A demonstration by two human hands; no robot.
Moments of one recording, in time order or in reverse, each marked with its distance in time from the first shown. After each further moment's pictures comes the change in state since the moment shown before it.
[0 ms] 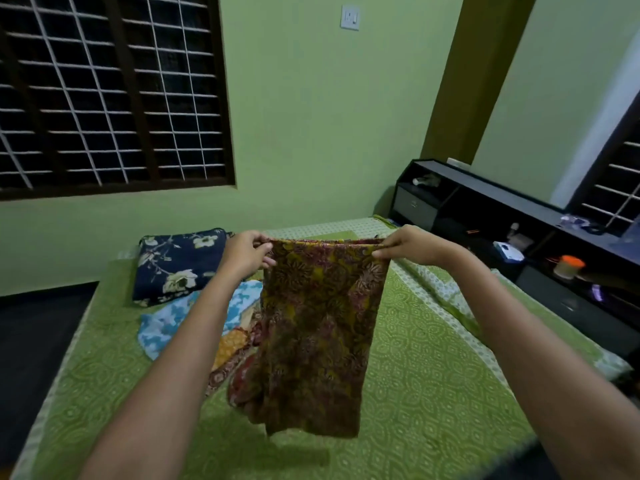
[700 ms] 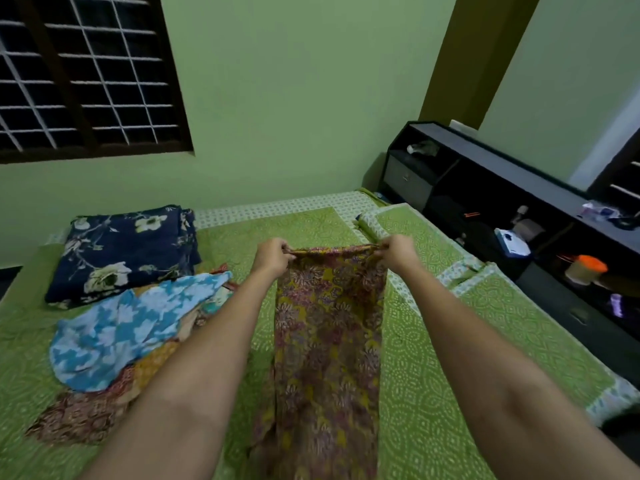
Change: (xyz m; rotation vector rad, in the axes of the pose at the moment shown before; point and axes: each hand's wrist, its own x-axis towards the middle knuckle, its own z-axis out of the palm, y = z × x) left_hand 0.206 0.021 0.278 0.207 -0.107 -0.094; right_hand 0.223 0.294 -0.008 0.023 0.255 0.448
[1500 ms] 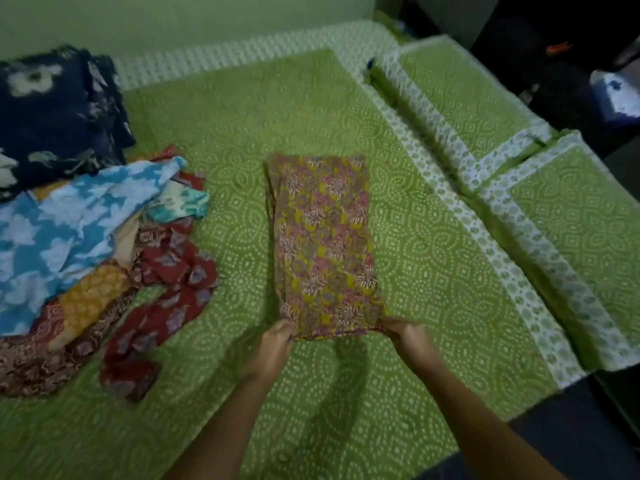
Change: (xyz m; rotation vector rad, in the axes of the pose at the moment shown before) left_hand -0.074 -0.281 0.292 0.212 -0.468 0.075; right_hand -0.052 0.243 0.321 0.081 -0.325 -0.142
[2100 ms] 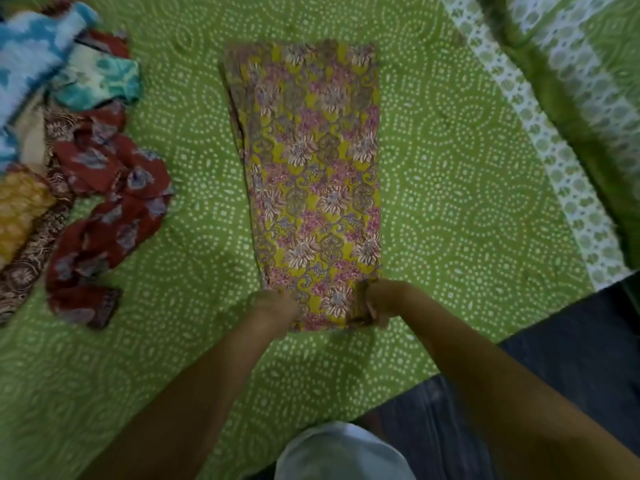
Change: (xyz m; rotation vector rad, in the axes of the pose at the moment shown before) left_hand -0.002 -0.018 0.119 0.882 -0.869 0.230; right_hand 0.002 0.069 0.139 -0.528 -1.082 -0.003
